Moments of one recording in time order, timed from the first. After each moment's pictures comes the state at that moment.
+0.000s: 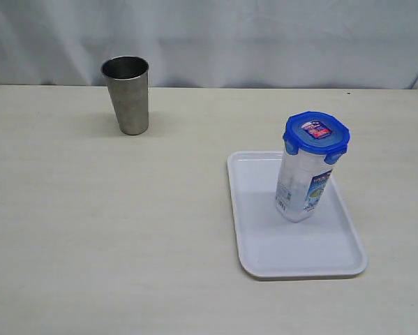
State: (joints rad) left arm -0.44 0.65 -0.35 0.06 -0.31 0.07; right arm 0.34 0.21 -0.88 0.41 0.55 -0.40
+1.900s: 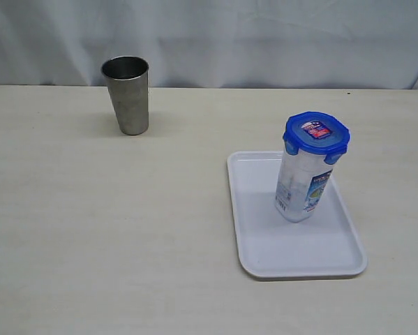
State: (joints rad) left arm 0.06 0.00 0.00 0.00 0.08 0.02; right arm 0.34 0.21 -0.88 0.41 0.55 -0.40
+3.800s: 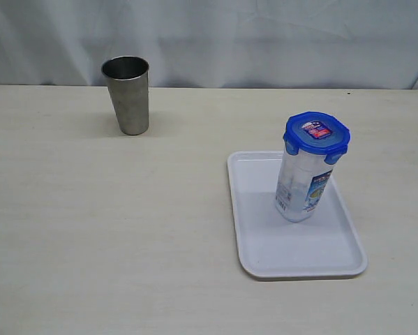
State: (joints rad) left arm 0.06 0.00 0.00 0.04 0.31 0.08; right arm 0.34 0.20 -0.88 0.40 0.53 -0.41
